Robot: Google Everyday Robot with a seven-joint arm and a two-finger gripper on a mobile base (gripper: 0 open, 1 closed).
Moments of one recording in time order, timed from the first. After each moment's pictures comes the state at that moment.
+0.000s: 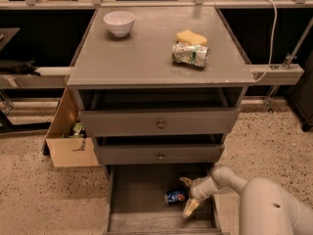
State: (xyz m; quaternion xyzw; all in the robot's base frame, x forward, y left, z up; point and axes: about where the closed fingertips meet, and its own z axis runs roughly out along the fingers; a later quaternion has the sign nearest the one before) arm 0.546 -0.133 0.173 -0.65 0.66 0.28 0.25
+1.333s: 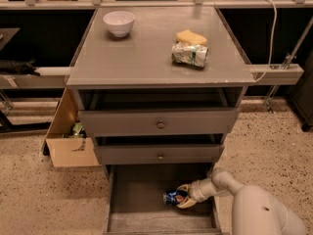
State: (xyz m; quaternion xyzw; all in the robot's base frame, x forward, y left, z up) arm 0.555 -0.124 0.138 -0.66 0.64 0.29 0.28
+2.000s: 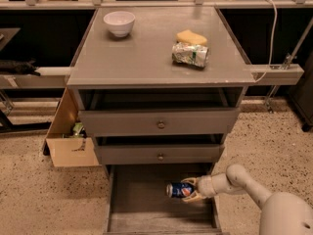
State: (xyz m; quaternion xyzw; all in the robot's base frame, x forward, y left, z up) arm 0.545 -0.141 0.239 -0.66 0.58 0.31 0.37
